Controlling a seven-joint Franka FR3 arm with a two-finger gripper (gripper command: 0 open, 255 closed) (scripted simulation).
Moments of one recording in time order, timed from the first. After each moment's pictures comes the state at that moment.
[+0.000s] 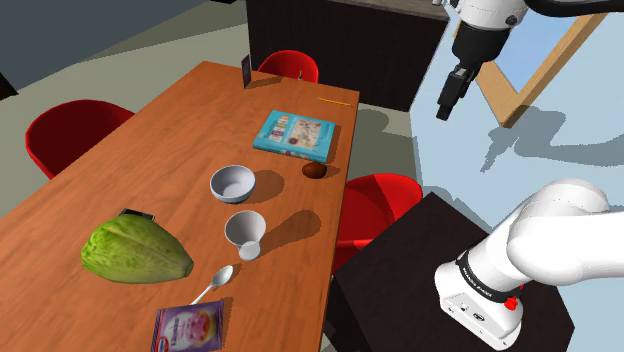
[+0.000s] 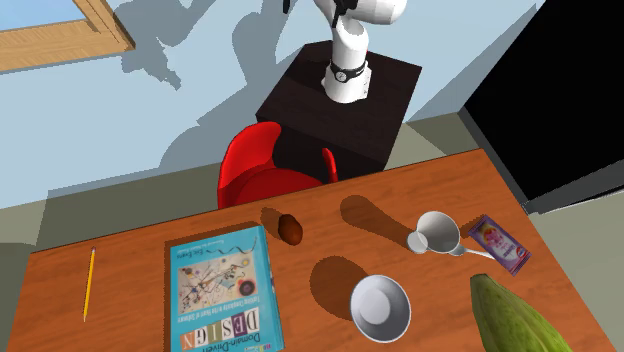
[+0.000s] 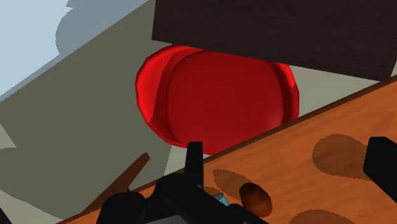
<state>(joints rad) 0.02 -0.82 0.06 -2.39 -0.12 1.50 -0.15</state>
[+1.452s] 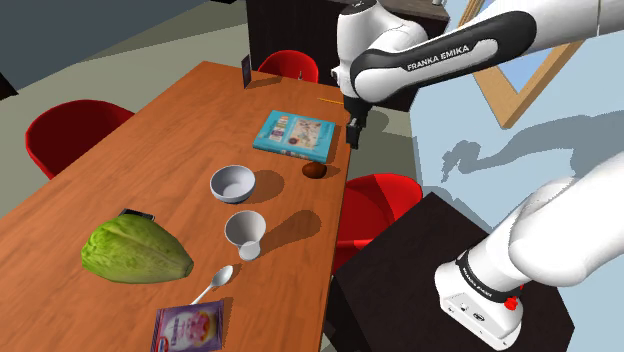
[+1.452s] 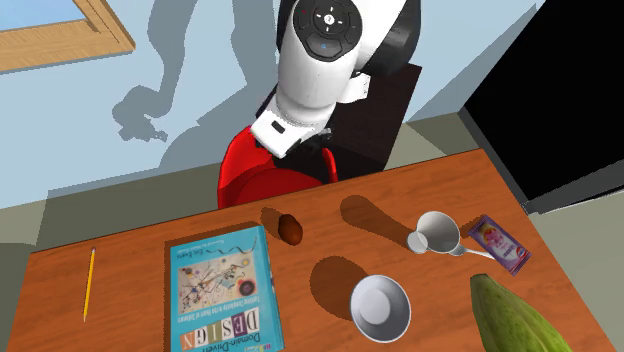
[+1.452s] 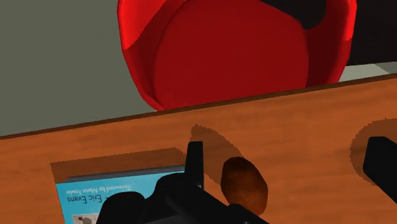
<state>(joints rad) 0.06 -0.13 0.10 -2.31 -0.25 2.04 -0.23</state>
